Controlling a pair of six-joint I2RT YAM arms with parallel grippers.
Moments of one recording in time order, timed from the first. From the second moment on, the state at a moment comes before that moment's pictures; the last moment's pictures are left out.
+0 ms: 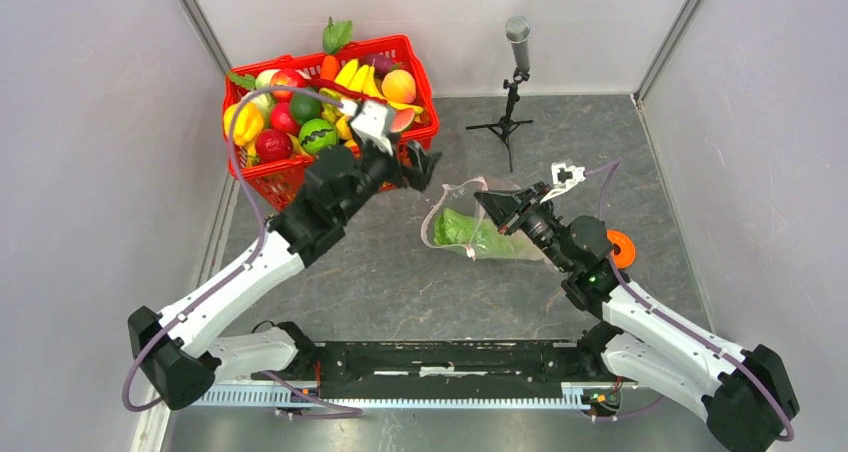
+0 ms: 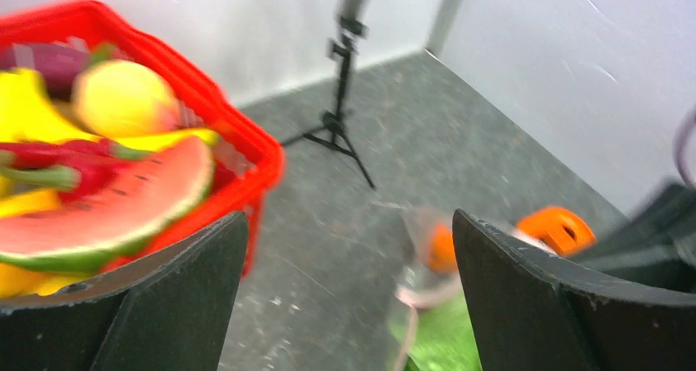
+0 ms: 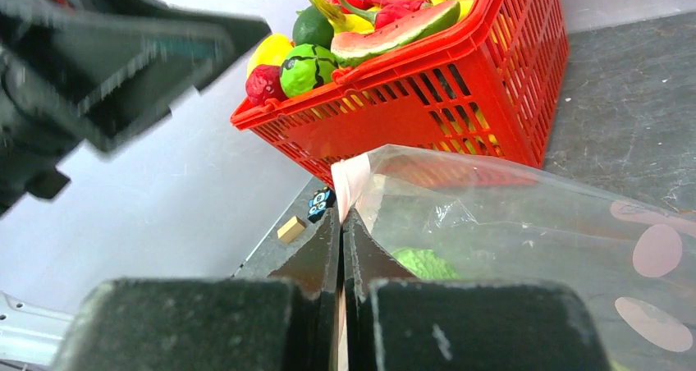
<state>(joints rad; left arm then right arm) -0.77 1.11 1.02 0.07 -0.12 -0.16 0.66 0.86 0.45 0.60 -0.04 0.66</state>
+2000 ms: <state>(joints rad) -0.40 1.61 1.42 -0.11 -0.37 -0.35 0.66 0.86 0.44 0.57 -0.06 0.65</state>
